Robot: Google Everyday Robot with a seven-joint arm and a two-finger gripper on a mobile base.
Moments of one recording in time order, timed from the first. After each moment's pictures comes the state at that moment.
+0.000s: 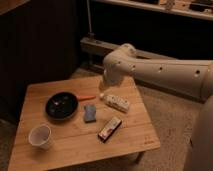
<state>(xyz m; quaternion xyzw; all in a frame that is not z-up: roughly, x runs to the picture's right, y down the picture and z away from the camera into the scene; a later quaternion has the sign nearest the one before) 0.035 -0.030 0.753 -0.19 0.03 0.57 0.80</state>
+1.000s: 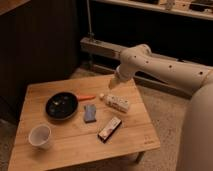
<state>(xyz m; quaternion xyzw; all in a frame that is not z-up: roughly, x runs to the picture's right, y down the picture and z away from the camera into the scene) 0.072 -0.021 0.816 -0.23 0.00 0.52 0.82</state>
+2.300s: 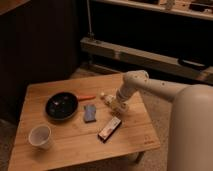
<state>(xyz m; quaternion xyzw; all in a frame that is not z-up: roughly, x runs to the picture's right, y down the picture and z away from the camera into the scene) 0.072 0.093 0.900 -0.33 -0.01 0.44 0.83</state>
